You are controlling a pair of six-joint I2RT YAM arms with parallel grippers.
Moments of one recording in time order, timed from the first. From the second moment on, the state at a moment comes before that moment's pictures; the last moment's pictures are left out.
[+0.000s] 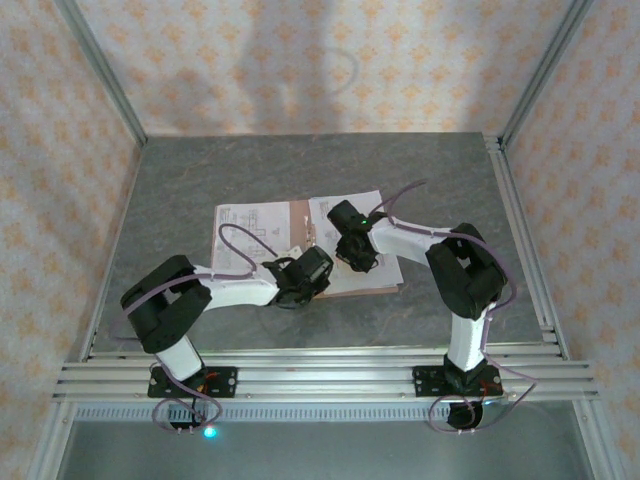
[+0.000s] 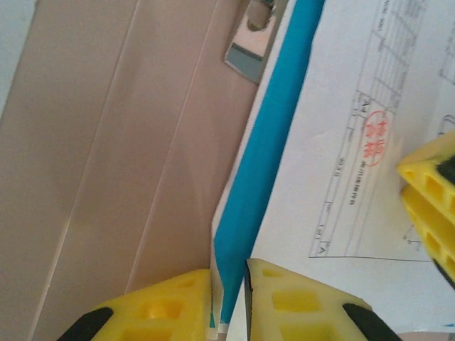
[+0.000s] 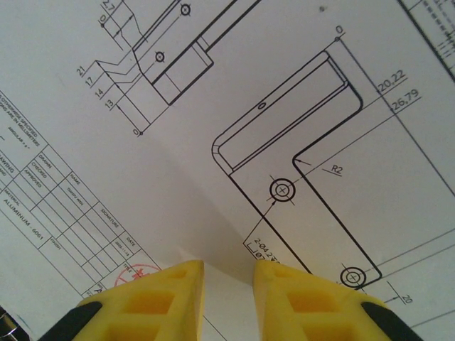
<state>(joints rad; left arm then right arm) -0.86 1.67 0.82 -0.18 -0.18 -1.38 0.67 1.87 1.20 -0.62 0.06 1.22</state>
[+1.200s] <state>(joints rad) -0.87 1.68 0.85 -0.26 -0.19 -1.38 0.66 1.87 1.20 -0.62 0.06 1.22</state>
